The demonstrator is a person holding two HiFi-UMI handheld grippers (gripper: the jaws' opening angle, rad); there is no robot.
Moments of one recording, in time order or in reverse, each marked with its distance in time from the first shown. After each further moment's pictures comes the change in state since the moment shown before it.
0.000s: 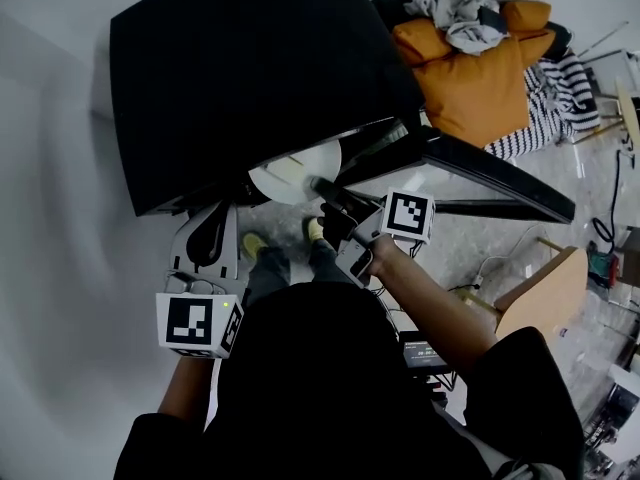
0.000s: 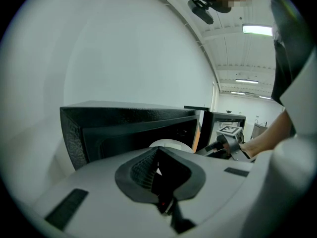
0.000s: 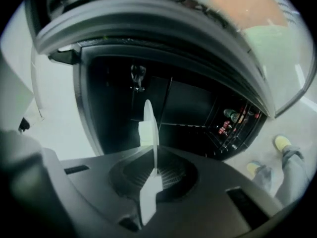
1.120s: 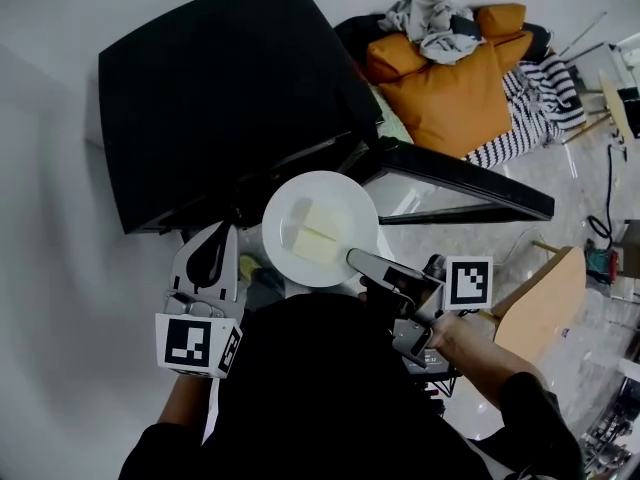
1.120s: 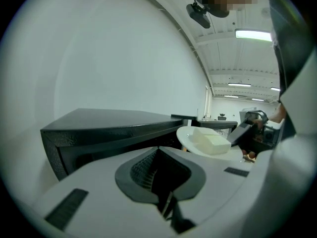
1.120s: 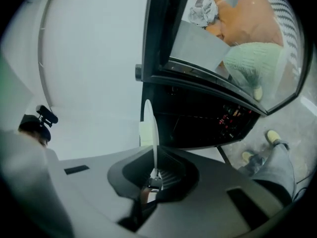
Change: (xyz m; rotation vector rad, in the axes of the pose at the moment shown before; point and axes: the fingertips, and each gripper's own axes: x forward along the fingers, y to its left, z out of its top) left arm -0.001 -0.042 0.032 0.009 -0.058 -0.057; right arm -0.130 0.095 -0.030 0.037 0.096 0.030
